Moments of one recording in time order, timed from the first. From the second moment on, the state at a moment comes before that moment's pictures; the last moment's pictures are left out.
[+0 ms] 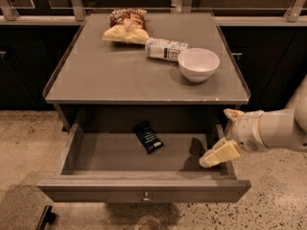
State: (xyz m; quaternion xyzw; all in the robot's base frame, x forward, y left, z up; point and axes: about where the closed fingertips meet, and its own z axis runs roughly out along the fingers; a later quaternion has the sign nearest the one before) arm 0.479 -0.189 0.763 -0.44 0.81 0.14 0.36
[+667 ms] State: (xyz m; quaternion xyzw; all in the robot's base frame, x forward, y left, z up) arm 0.490 -0.166 0.745 -0.46 0.80 0.17 0.35
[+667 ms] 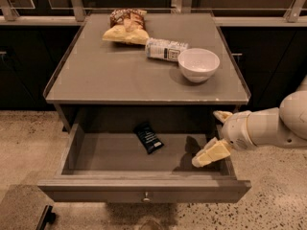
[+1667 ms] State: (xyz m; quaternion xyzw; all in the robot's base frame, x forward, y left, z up) arm 0.535 -0.168 0.701 -0.39 0.79 0.16 0.45
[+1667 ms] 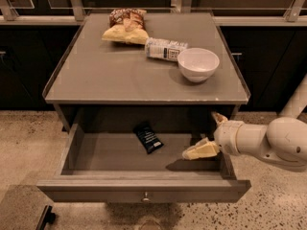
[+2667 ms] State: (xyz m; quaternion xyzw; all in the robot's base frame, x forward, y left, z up) arm 0.552 -0.137 0.674 -0.41 0.78 0.21 0.43
